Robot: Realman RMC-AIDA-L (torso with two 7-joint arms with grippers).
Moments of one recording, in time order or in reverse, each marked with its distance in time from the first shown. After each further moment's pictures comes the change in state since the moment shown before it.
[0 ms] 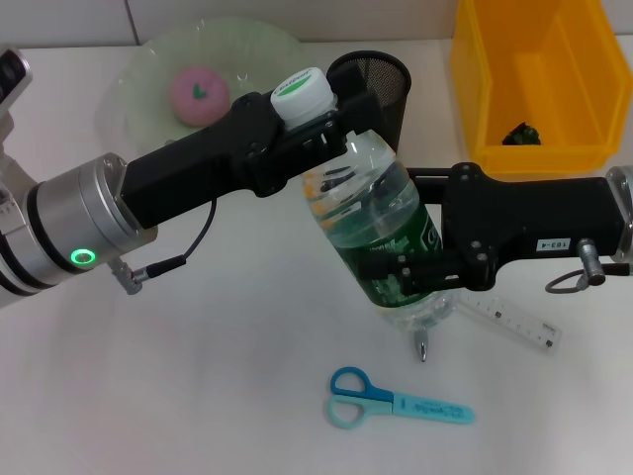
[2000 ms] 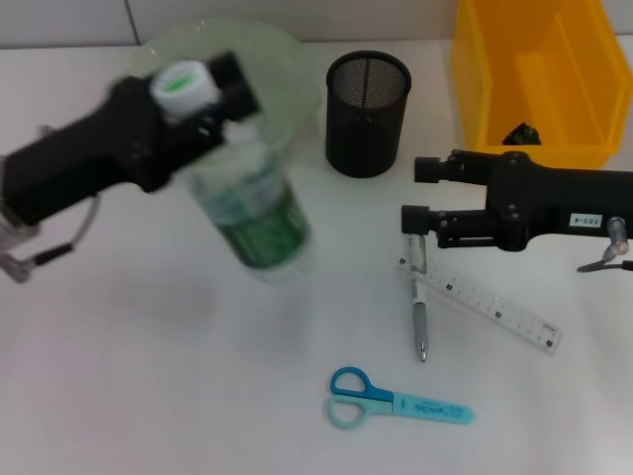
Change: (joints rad) left arm 0.151 0.080 -0.094 0.171 0.053 -0.002 0.079; right arm -0.017 -0.020 0.121 0.067 -0.054 0.074 0.092
